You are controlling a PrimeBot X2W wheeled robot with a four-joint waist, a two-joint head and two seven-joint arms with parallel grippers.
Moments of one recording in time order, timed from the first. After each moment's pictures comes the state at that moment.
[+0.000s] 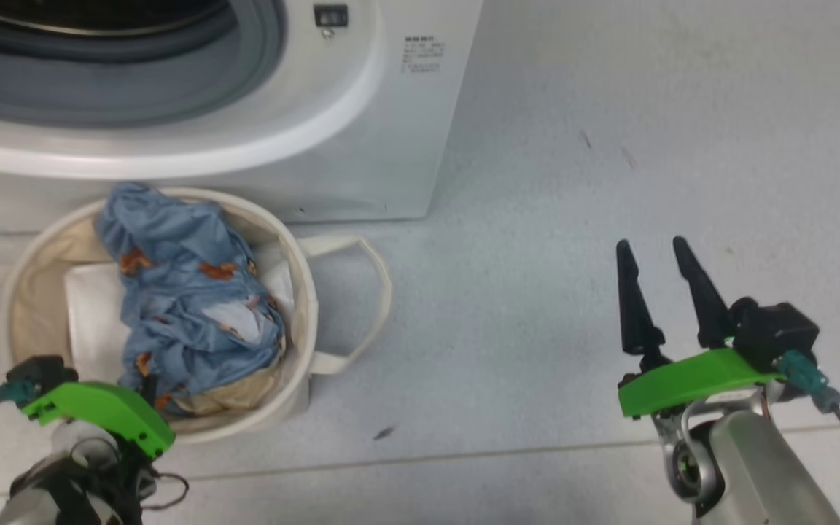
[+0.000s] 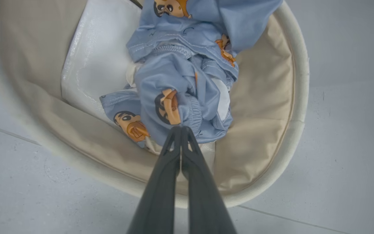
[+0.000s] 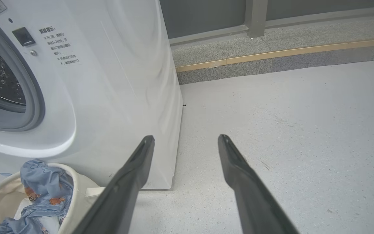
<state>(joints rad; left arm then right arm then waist) -0.65 0.29 -0.49 1.14 -1.12 -0.12 0.01 -0.28 -0.11 0.21 0.22 0.34 0.13 -0.25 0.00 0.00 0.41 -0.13</state>
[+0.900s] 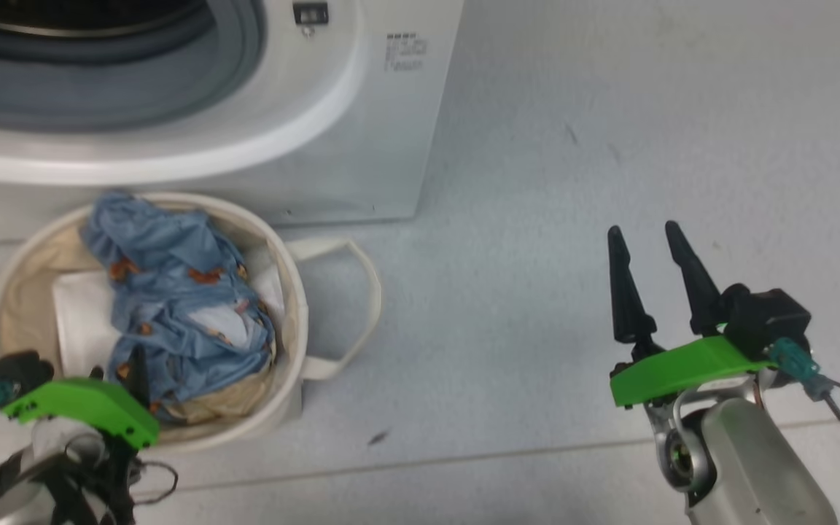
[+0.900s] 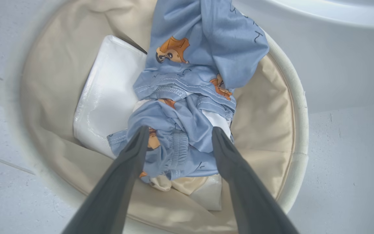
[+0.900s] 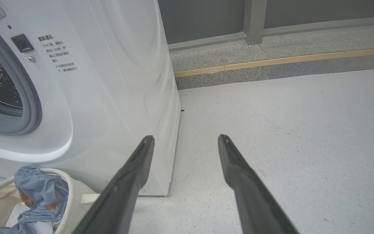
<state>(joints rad) -0.73 0.28 -0.54 1.26 -1.12 -0.12 -0.15 -0.32 -0.11 0.22 0.22 0.32 0.13 -0.25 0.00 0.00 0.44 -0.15</state>
